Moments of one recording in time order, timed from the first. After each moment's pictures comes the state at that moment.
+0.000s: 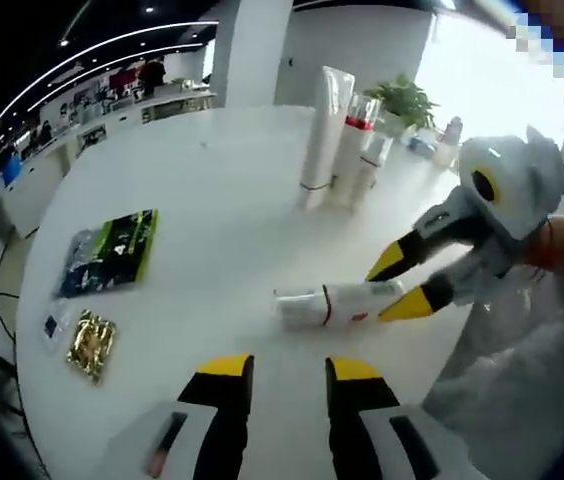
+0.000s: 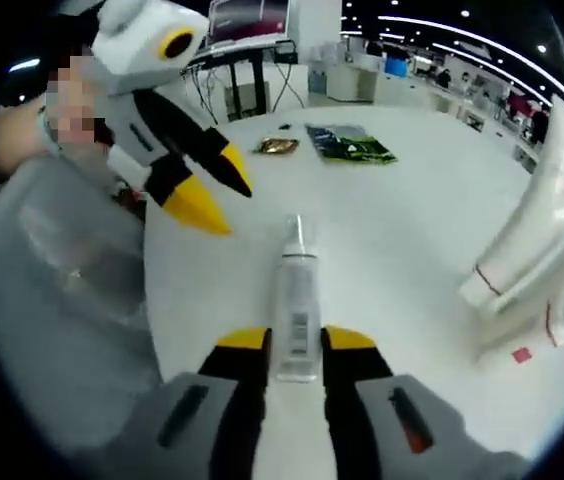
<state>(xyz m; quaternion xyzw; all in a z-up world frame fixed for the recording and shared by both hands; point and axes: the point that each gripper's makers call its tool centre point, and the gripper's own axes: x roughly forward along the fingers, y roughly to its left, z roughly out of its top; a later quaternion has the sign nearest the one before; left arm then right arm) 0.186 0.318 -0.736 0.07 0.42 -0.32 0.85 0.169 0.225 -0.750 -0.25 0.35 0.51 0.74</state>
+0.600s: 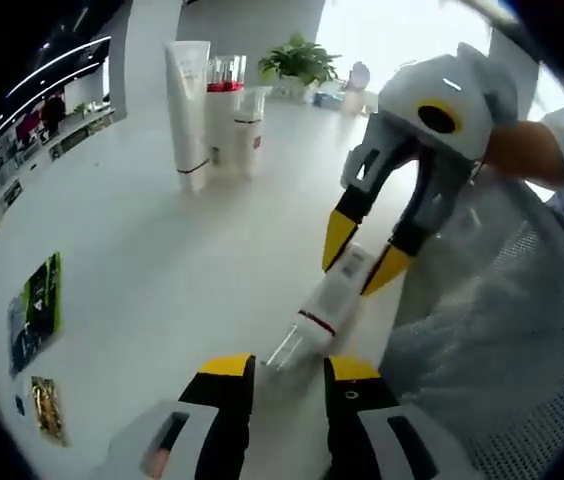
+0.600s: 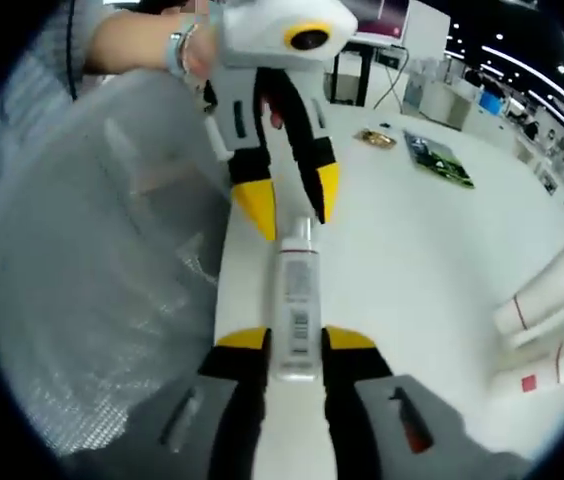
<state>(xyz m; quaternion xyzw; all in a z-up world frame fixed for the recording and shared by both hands) 0.137 0.270 -0.754 0.17 0.41 -0.48 0.76 0.127 0.210 -0.755 -0.31 0.31 0.62 0.65</state>
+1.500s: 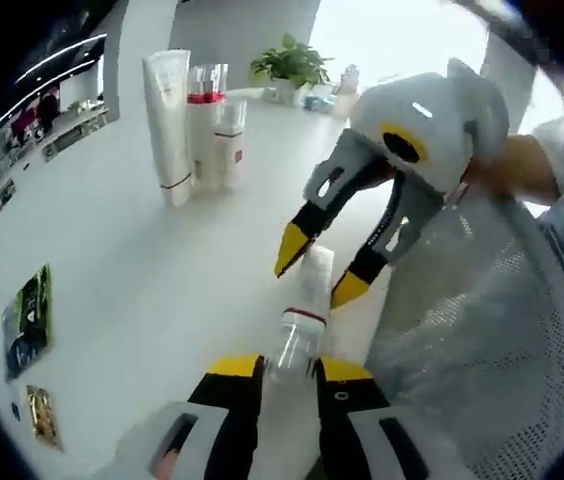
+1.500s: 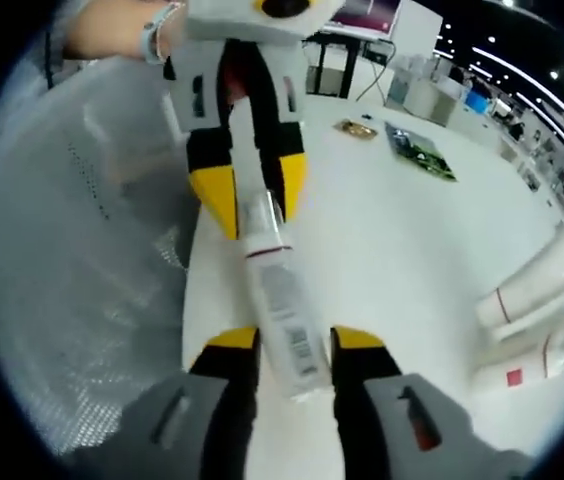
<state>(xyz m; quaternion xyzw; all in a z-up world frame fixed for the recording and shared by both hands) 0.141 0.251 -0.727 0.12 0.39 -0.49 0.77 0.156 0.202 -0.760 -0.35 0.31 0.55 0.69</state>
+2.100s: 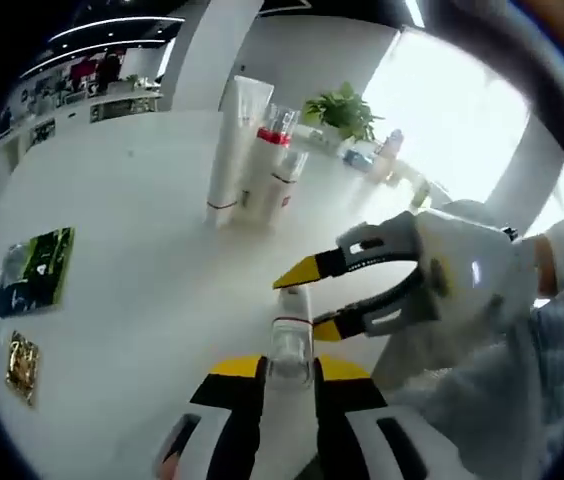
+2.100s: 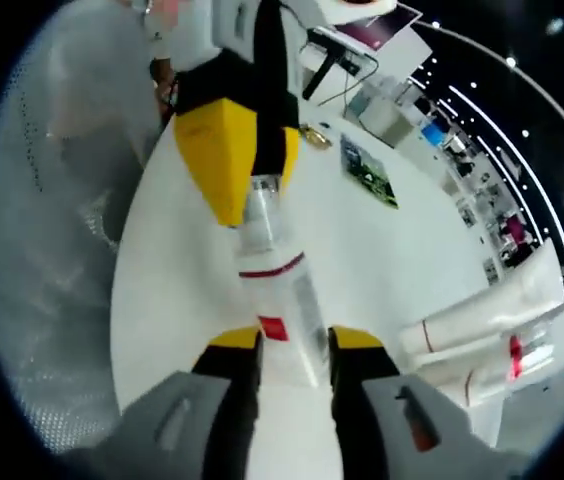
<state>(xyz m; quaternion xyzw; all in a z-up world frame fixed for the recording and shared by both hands) 0.163 0.257 -0.705 -0.02 0.40 -0.43 0.81 0.190 0.215 -0.747 -0.48 0.20 0.45 0.73</state>
